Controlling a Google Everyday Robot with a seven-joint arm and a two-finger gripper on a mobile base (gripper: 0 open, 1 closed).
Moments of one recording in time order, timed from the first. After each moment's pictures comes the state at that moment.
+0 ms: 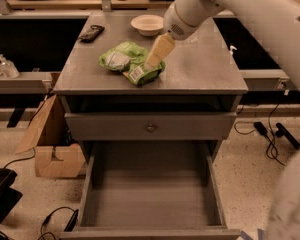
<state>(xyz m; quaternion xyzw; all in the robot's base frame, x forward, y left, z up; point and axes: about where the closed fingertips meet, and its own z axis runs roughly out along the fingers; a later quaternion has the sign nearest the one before) 0.718 -0.049 0.928 -0.55 0.76 0.02 0.34</state>
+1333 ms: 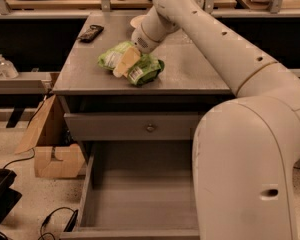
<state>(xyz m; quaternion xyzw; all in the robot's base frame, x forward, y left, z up) 0.777 0.048 0.844 -0.53 0.78 0.14 0.30</state>
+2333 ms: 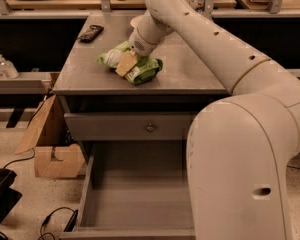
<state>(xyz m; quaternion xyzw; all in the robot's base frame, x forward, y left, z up) 0.776 0.053 0.828 -0.53 0.80 0.12 0.28</state>
